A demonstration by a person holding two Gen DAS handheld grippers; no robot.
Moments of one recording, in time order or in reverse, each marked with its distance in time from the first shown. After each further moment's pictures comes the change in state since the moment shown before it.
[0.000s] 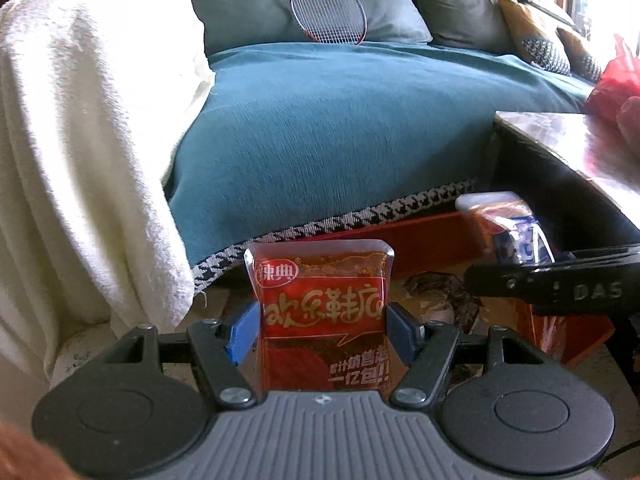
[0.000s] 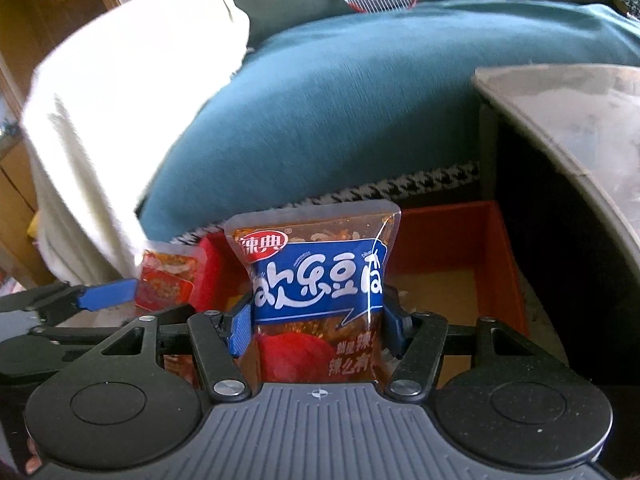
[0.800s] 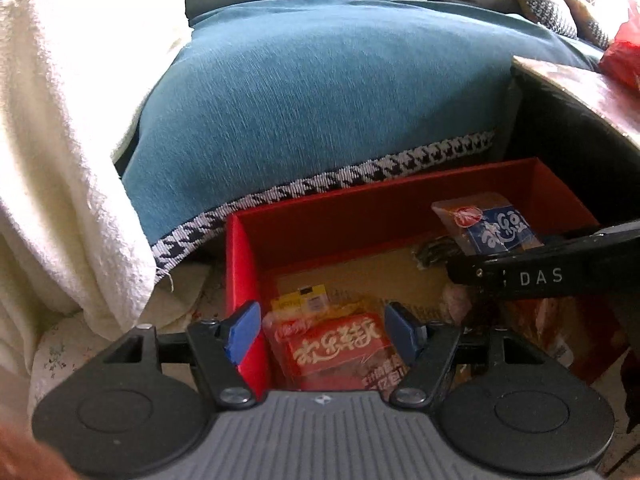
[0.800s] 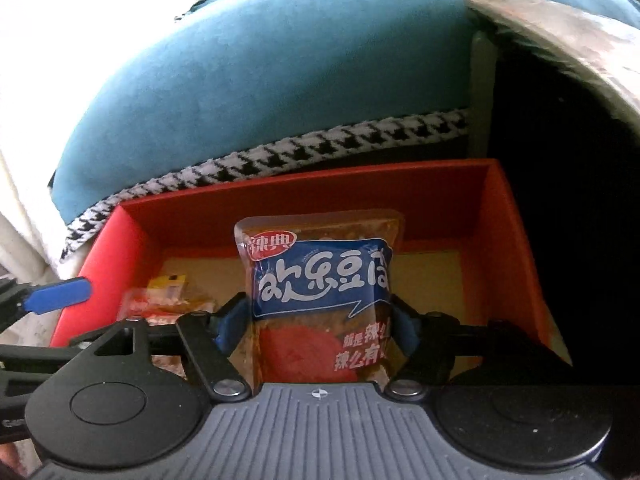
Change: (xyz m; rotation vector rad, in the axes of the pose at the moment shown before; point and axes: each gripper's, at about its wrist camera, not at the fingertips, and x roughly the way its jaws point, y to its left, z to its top) left arm 0.043 -0.007 -0.005 0.028 0.098 0.013; right arm 0.062 -0.021 0.005 0.006 0.127 -0.118
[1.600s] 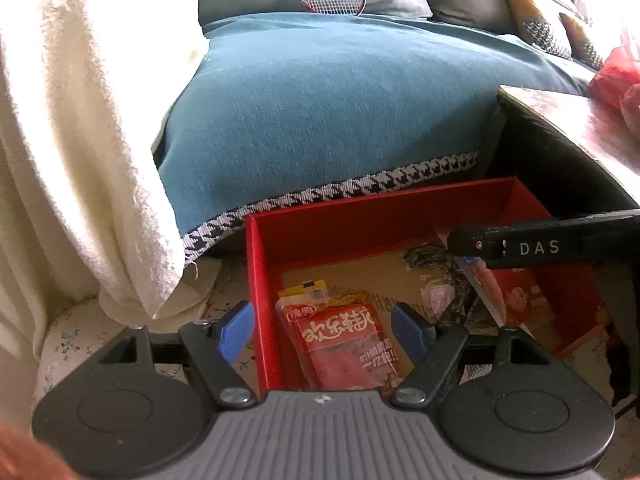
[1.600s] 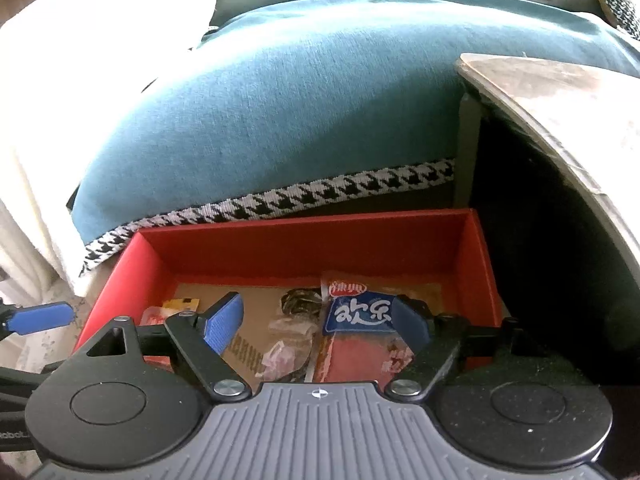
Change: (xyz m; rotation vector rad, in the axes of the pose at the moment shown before) left arm -0.035 0.016 -0.005 -0.035 -0.026 -0.046; right arm -0.030 0.006 0.009 -0.027 -0.076 -0.010
